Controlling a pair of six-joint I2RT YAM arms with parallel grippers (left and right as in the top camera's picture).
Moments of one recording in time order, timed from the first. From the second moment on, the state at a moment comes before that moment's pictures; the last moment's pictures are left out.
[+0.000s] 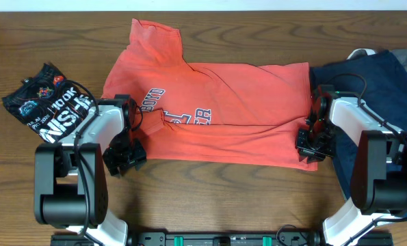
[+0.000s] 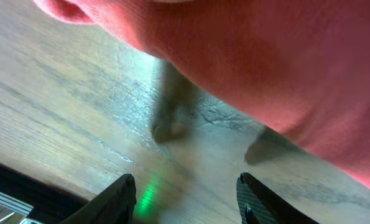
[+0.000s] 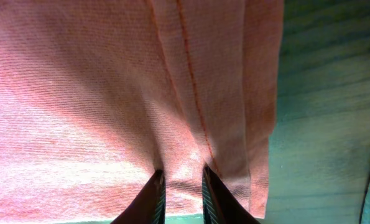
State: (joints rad) left arm -0.02 1.76 0.97 -1.12 -0.07 -0.55; right arm -0.02 1.85 1.04 -1.04 -0.07 0.28
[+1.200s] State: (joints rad) left arm 0.36 1.75 0.97 -0.83 -0.03 -0.62; right arm -0.02 1.85 1.04 -1.02 -0.09 0.28
